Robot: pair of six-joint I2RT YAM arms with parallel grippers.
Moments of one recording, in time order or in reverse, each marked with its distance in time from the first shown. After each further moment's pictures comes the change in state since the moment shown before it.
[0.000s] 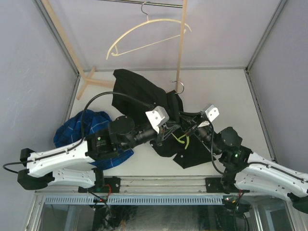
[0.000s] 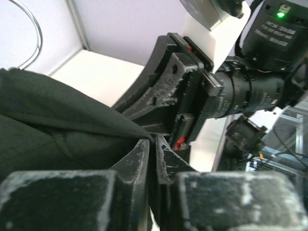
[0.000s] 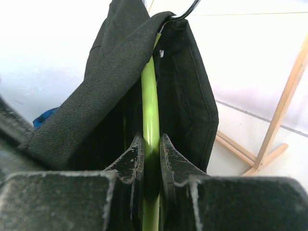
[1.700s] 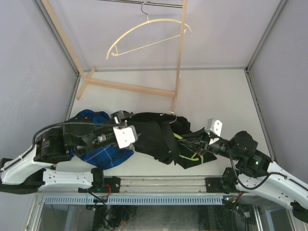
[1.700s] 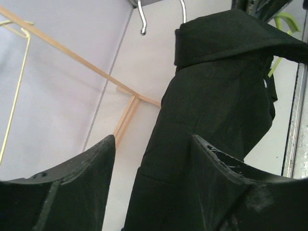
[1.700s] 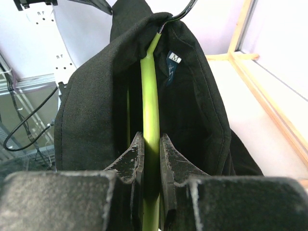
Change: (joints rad) left arm -0.022 -0.206 0.251 -0.702 -0.113 0.502; right arm -0.048 -0.236 0.023 -0.415 -0.516 0.009
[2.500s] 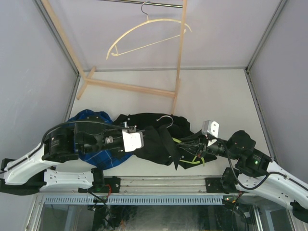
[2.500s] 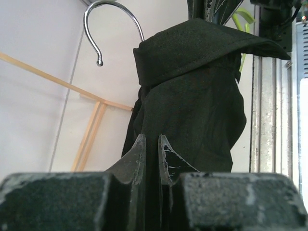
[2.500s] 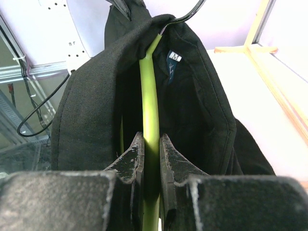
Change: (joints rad) left arm 0.024 0.027 -0.034 -0.030 0.186 -0.024; right arm -0.001 0.020 0.009 -0.036 -0.078 -0.002
